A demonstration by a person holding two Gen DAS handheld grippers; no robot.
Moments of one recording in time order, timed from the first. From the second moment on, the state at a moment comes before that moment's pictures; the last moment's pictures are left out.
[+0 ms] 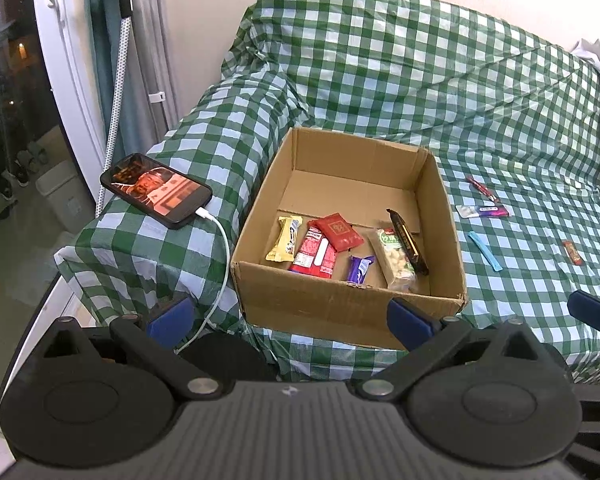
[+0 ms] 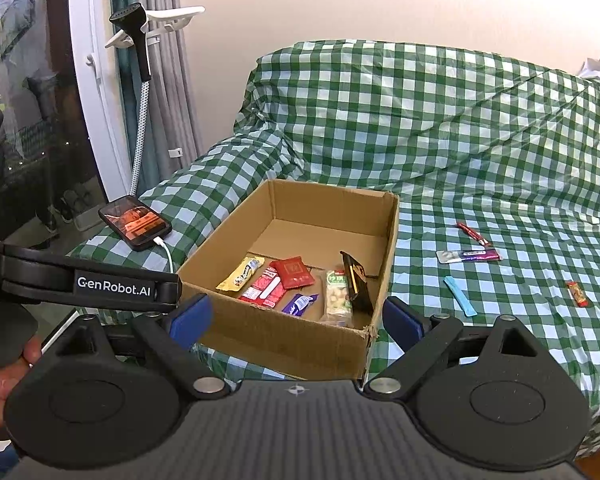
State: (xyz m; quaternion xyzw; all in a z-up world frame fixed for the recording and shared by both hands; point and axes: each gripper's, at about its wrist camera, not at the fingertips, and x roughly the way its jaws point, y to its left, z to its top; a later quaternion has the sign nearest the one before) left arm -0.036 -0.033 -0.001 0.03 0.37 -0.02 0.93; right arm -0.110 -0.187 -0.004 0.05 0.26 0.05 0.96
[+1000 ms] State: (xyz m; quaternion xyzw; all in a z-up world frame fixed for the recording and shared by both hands) left arm 0.007 -0.098 -0.007 0.08 0.41 -0.05 0.91; right arm -0.087 -0.246 -0.031 0.13 0.29 0.01 0.95
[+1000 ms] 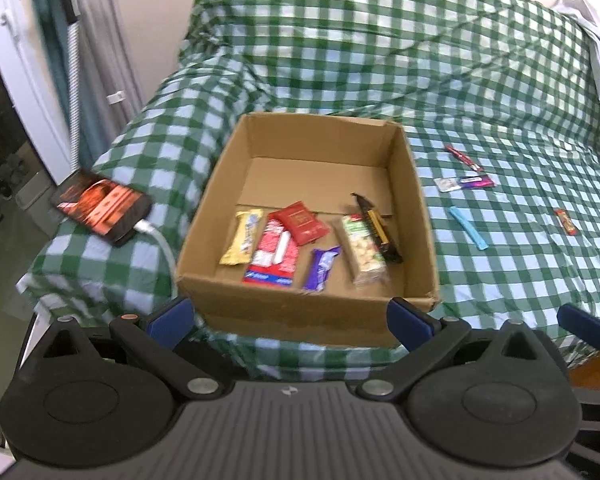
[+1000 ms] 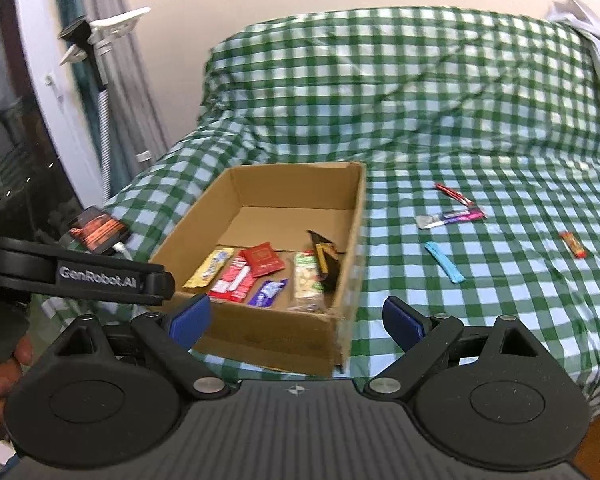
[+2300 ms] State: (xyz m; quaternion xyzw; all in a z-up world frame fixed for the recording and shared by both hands) left arm 0.376 -0.500 -0.240 0.22 0.52 -0.21 0.80; right arm 0.148 -0.678 -0.262 0.15 0.33 -0.32 0.87
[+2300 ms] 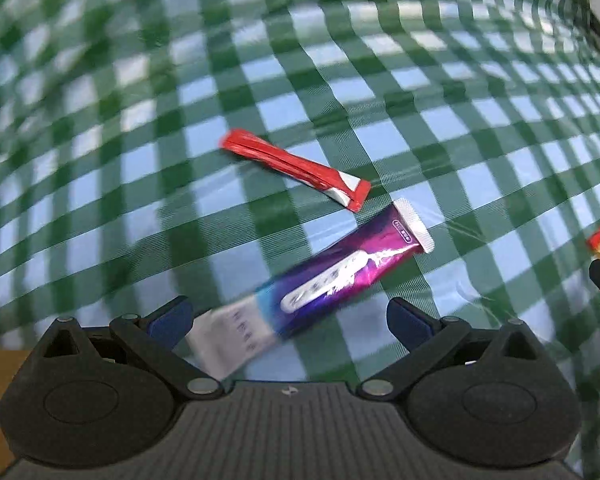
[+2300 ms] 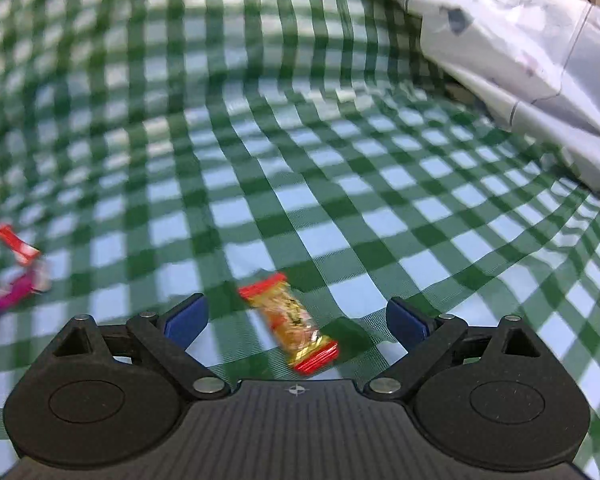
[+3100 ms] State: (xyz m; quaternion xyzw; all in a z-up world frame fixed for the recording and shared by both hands) left arm 0.291 -0.465 -0.152 0.17 0.47 -0.24 0.83; right arm 0.102 -0.626 -0.208 0.13 0.29 -0.27 0.91
